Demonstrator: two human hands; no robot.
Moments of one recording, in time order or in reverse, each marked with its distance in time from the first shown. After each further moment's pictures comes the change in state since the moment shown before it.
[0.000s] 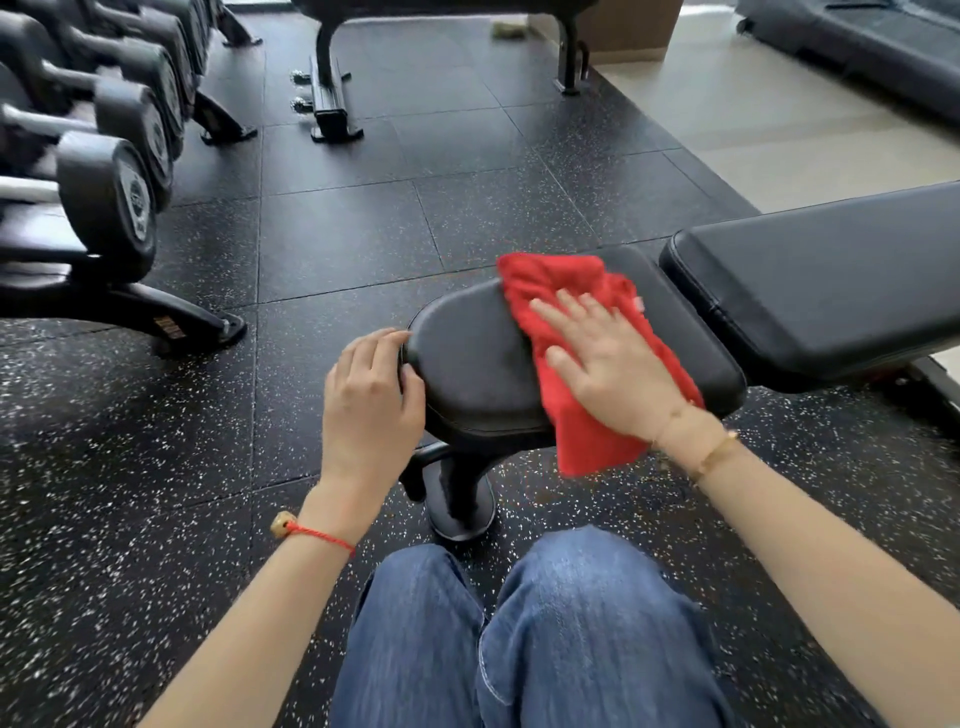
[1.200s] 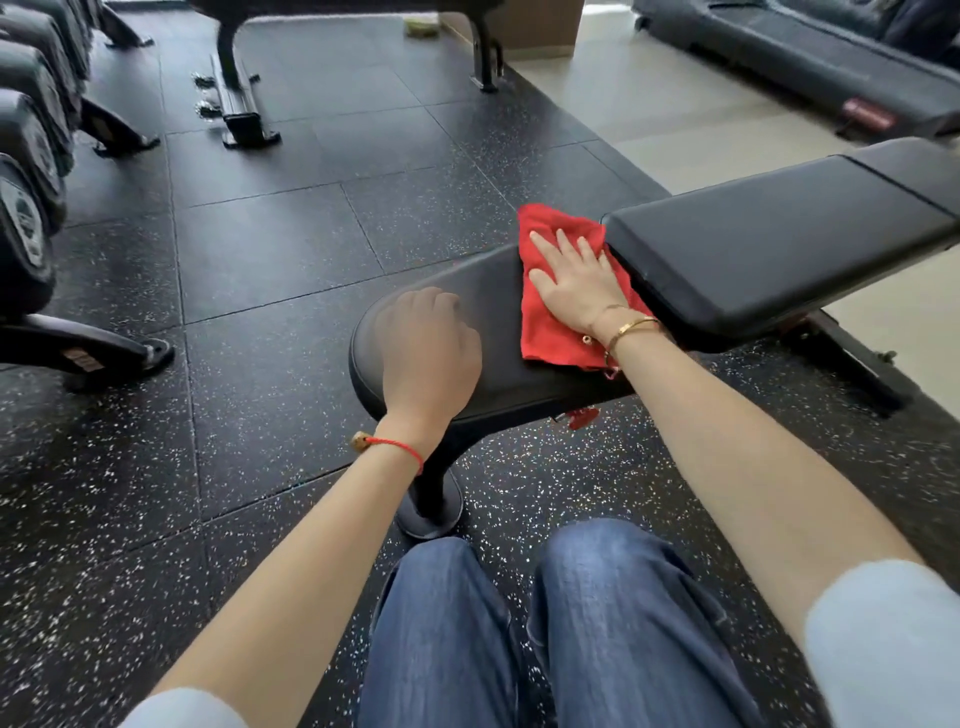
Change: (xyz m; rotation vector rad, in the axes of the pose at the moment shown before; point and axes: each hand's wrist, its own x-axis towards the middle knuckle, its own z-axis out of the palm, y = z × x) left_hand 0.038 0.061 0.060 0.049 -0.085 0.141; right_hand 0.058 0.047 -0.011 -0.020 -0.069 0.411
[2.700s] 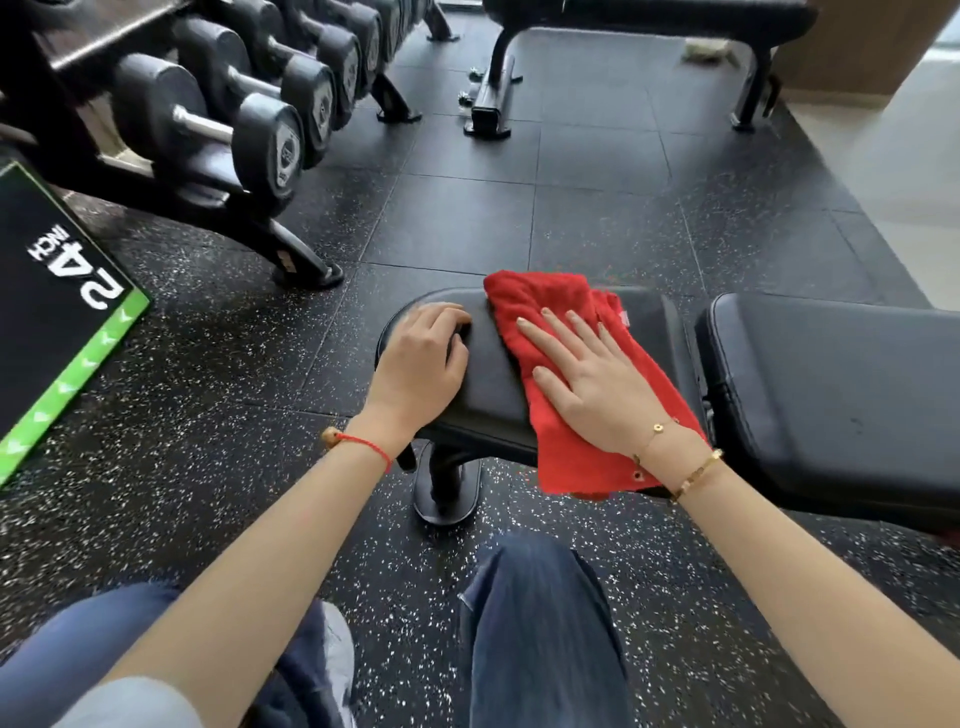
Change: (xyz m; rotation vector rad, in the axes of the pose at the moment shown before) left_hand -0.012 0.025 -0.011 0.023 0.094 -0.201; right_hand -0.022 0.029 0.002 0.059 -0.076 -0.815
